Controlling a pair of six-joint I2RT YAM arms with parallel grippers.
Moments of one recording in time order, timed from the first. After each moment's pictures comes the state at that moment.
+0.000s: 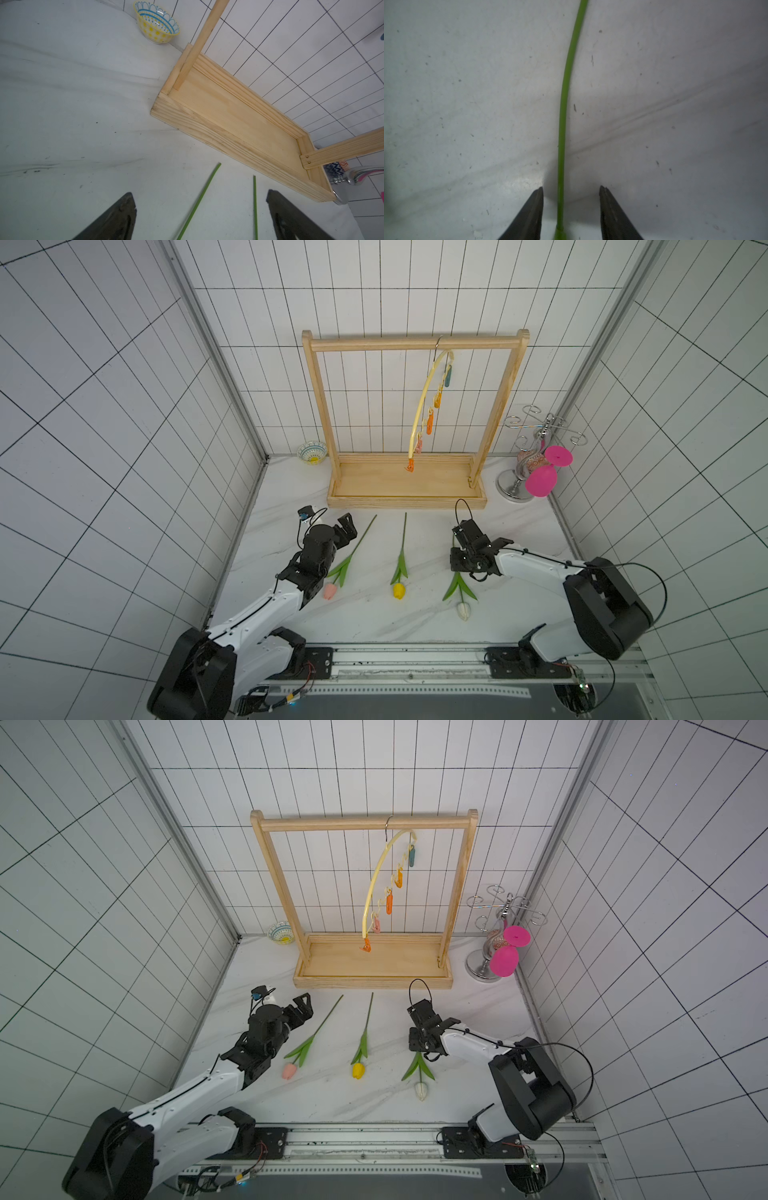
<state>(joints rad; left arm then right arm) -0.42 1.06 0.45 0.22 -0.26 -0.76 0.66 1.49 0.70 -0.38 0.12 0.54</state>
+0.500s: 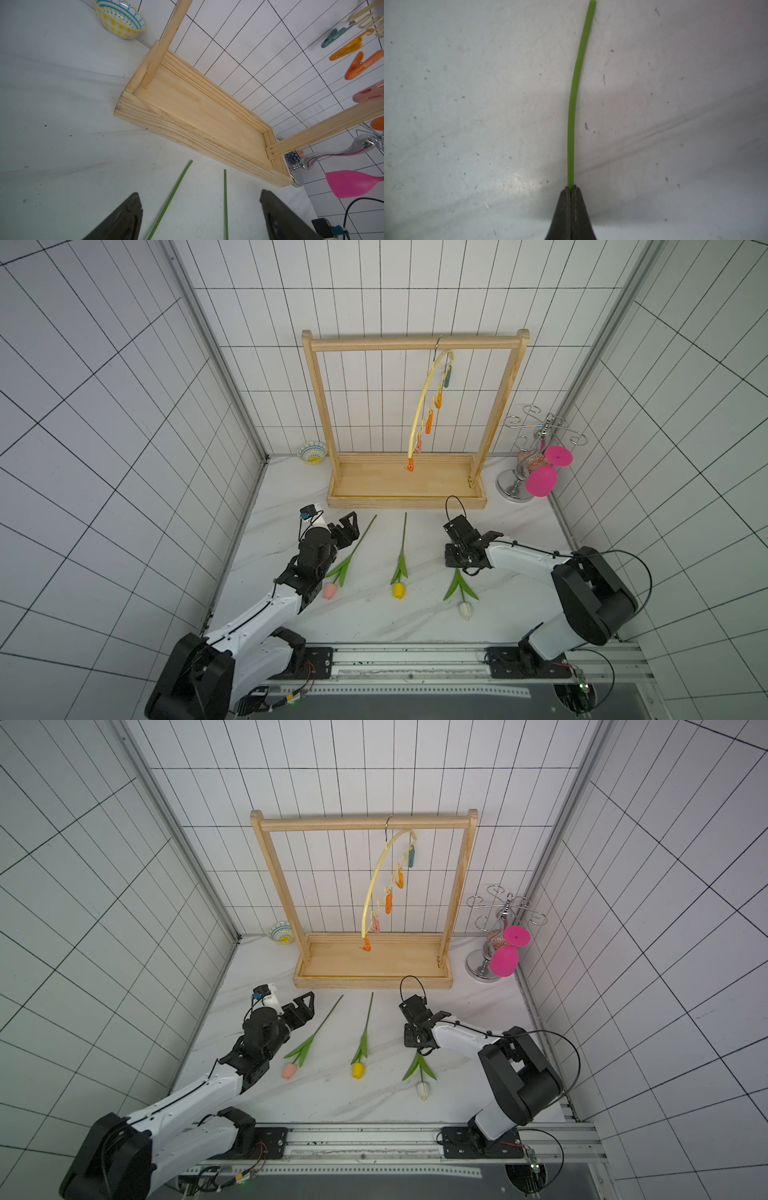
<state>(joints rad) -0.42 1.03 0.39 0.36 -0.13 -0.76 0.69 1.53 0.80 -0.45 0.15 0.55</state>
